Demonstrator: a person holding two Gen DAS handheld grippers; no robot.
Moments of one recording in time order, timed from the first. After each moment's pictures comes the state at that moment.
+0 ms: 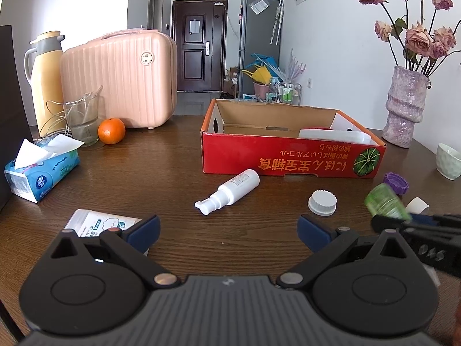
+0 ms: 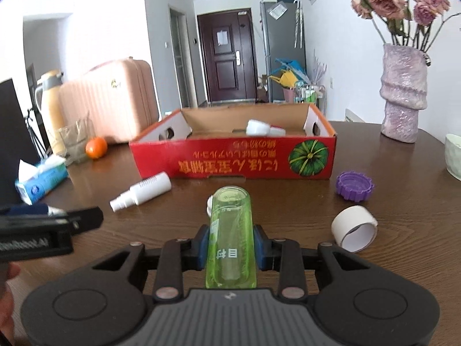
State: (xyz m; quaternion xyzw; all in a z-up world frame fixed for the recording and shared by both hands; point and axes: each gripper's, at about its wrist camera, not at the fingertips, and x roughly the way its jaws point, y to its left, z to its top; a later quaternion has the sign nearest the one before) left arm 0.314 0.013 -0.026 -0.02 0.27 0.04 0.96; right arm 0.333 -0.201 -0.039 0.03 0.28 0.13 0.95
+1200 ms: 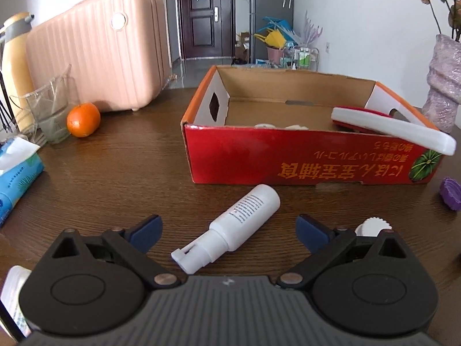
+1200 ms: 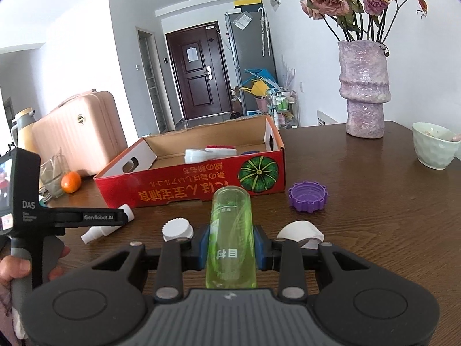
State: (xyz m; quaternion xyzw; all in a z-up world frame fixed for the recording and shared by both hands) left arm 0.448 0.012 -0.060 -0.01 0.35 0.06 0.93; right arm 0.348 -0.247 -0.038 0.08 0.27 0.08 0.96
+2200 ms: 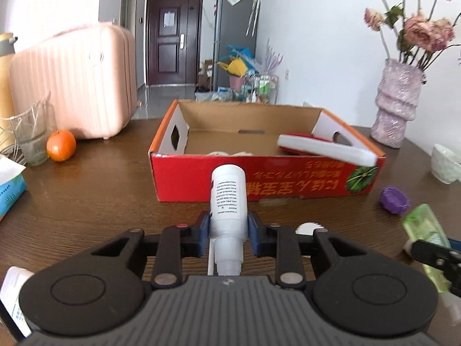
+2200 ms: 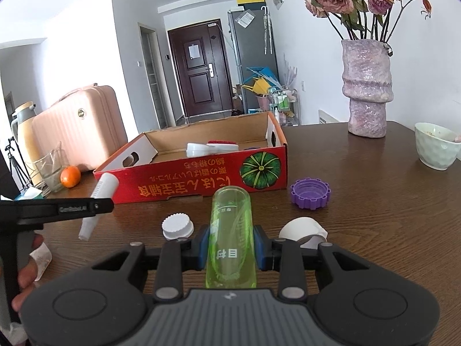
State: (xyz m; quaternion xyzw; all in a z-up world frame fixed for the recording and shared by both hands) left arm 0.395 -0.005 -0.029 -0.02 0.28 -0.02 0.96; right arm 0.349 -0.244 -0.040 0.07 0.27 0.09 0.96
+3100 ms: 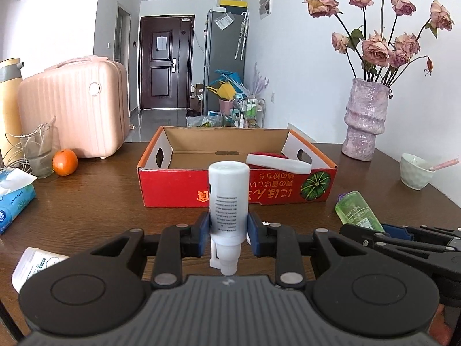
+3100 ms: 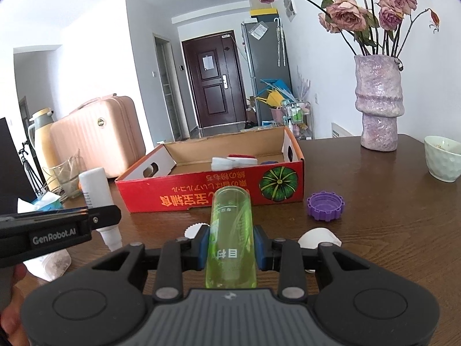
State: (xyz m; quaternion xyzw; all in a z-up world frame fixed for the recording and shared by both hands) left arm 0.328 -0.039 -0.003 -0.02 0.24 -0.03 0.97; right arm 0.333 -0.236 -0.028 0.07 0.24 0.11 0.96
